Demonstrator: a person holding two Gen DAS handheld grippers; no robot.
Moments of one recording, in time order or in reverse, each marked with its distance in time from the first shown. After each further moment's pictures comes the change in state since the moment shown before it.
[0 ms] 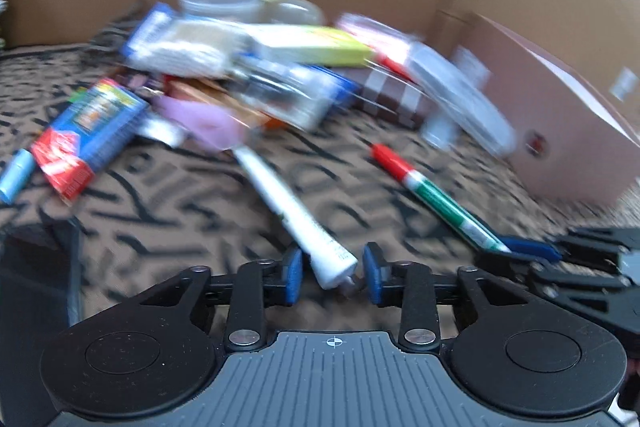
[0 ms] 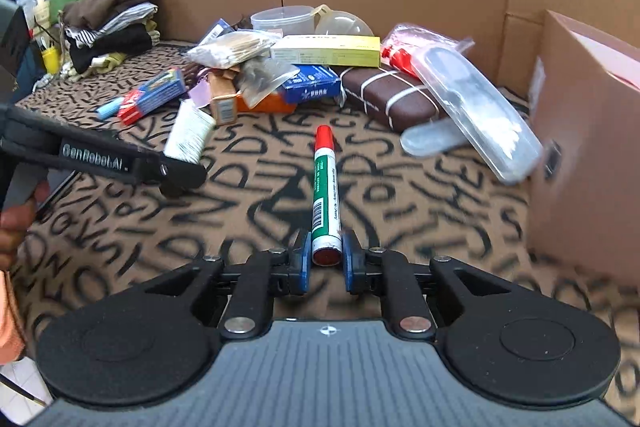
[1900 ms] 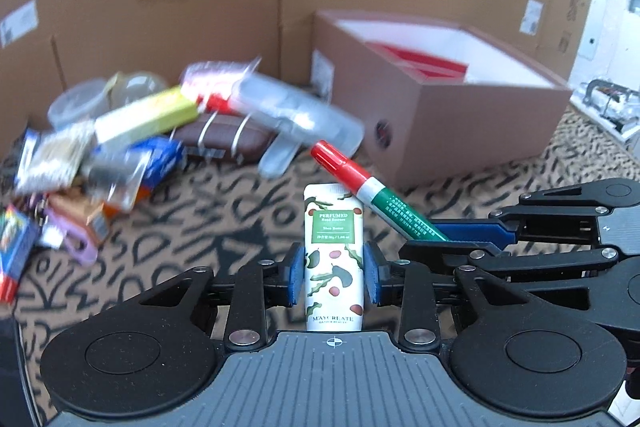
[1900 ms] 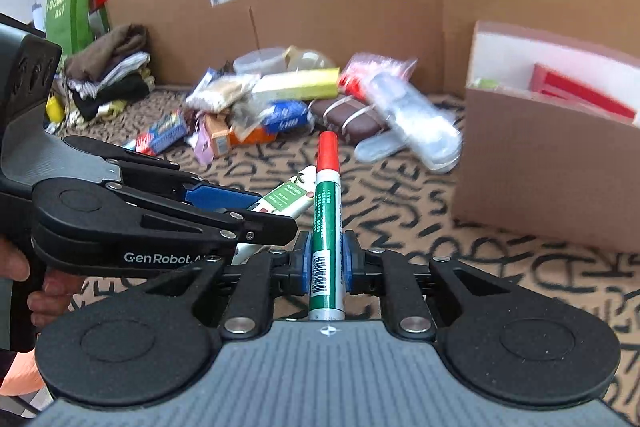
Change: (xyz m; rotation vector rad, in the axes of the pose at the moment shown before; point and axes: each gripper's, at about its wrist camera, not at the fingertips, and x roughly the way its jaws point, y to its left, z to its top) left arm -0.006 -0.134 0.018 0.297 -0.057 -0.046; right arm -0.077 -0.029 -0.001 0.098 -0.106 -0.011
